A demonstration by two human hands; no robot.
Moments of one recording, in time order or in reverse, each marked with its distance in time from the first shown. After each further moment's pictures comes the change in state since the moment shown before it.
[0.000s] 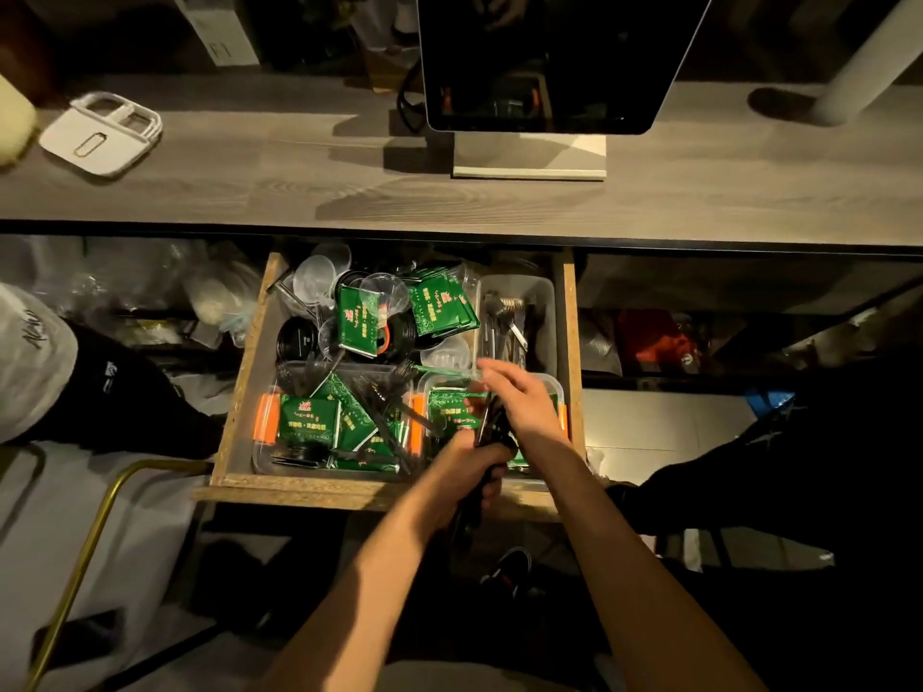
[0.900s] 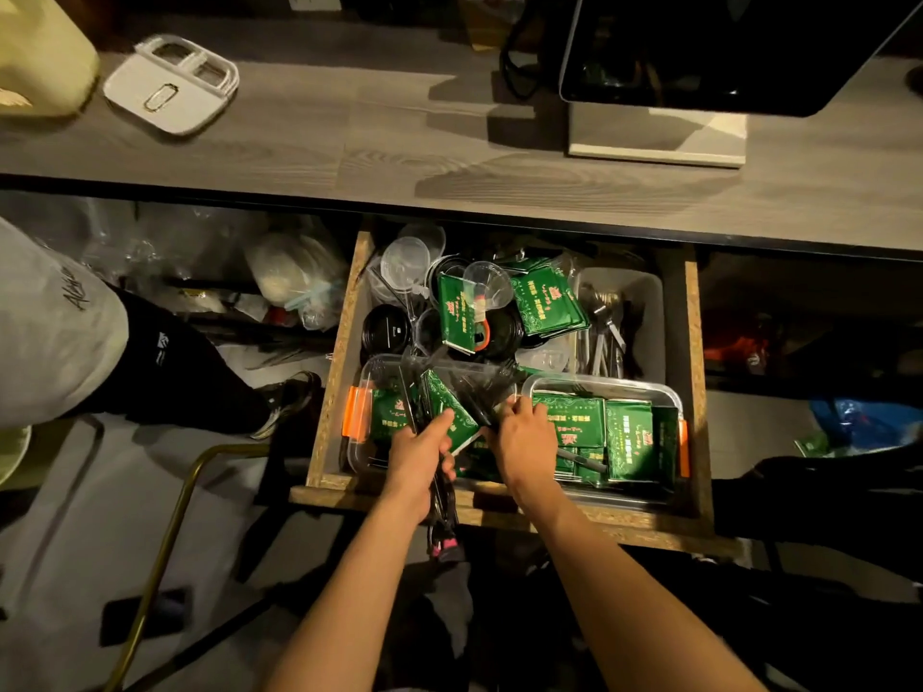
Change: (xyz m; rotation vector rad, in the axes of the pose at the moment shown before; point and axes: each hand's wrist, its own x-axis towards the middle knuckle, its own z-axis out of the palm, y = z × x) left_hand 0.014 -0.037 -0.197 -0.414 0.478 -0.031; right_hand 0.066 0.115 0.142 -1.499 0.081 -0.120
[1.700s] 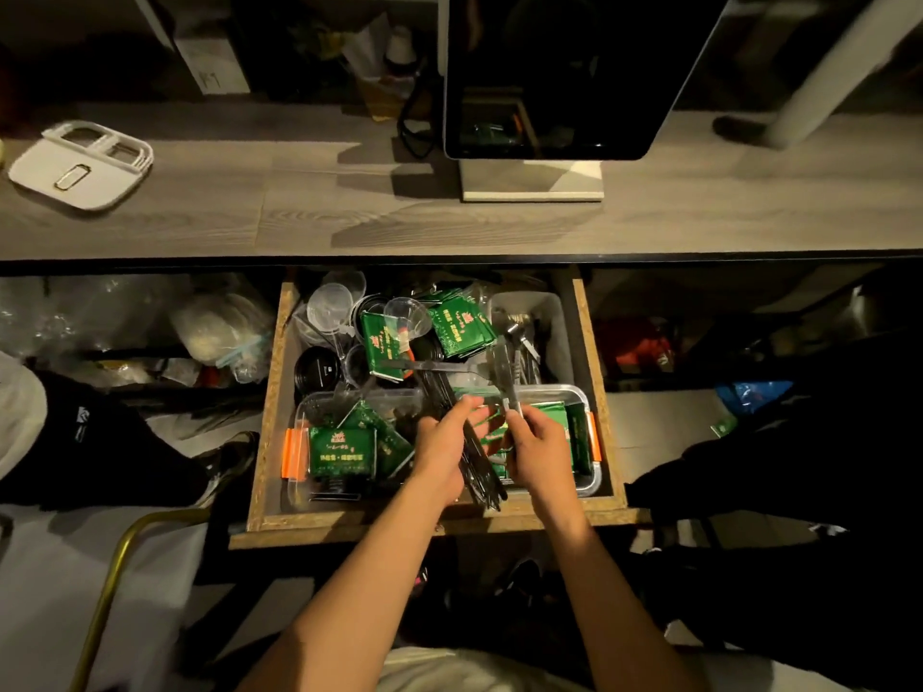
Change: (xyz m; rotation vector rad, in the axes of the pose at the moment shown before) left_hand -0.061 0.017 0.110 -0.100 -0.186 -0.040; right_hand -0.079 0.055 -0.106 1.235 0.231 0.313
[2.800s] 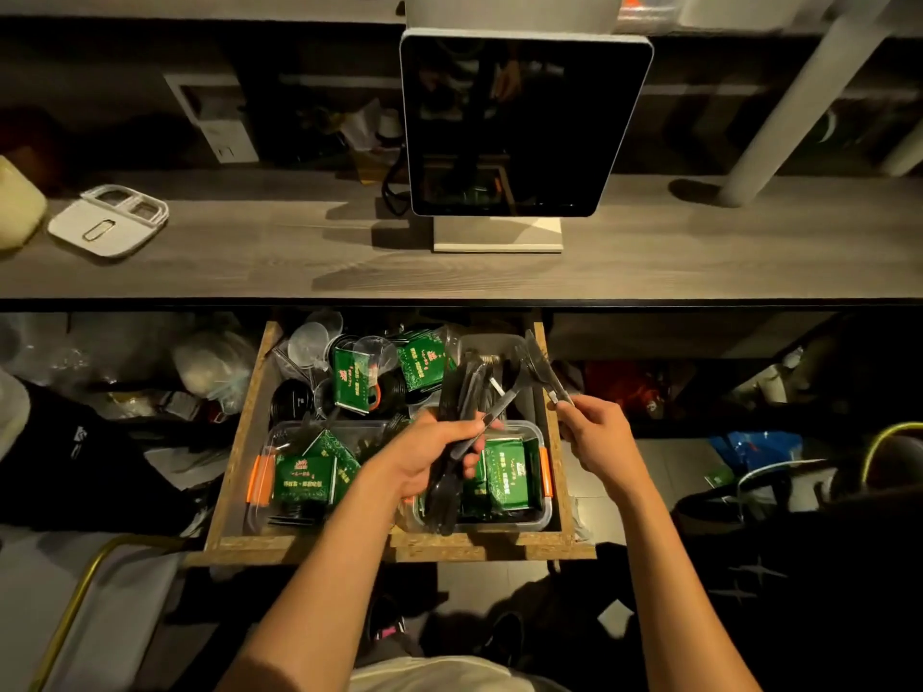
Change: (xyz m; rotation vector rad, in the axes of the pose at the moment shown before) left_hand -0.044 0.021 0.052 0.399 -0.535 0.028; right_hand 0.029 -0.046 -0.160 -0.132 -0.091 -0.142
